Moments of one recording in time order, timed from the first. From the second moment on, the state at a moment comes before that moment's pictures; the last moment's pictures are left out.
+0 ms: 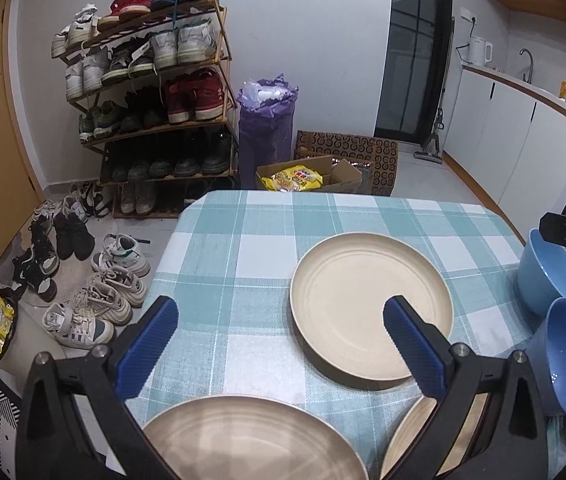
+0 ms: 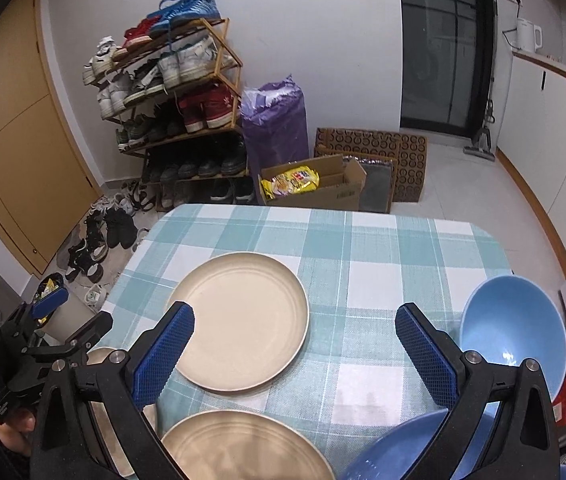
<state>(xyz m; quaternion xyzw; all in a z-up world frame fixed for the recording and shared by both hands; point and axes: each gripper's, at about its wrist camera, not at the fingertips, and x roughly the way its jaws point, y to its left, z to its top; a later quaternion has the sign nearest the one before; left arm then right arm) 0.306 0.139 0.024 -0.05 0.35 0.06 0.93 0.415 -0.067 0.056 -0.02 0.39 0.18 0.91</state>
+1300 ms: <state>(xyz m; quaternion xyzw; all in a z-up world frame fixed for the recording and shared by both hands) 0.375 0.145 -0.061 -0.05 0.46 0.04 0.89 0.503 -0.026 -0.082 -0.08 0.54 0.13 0.83</state>
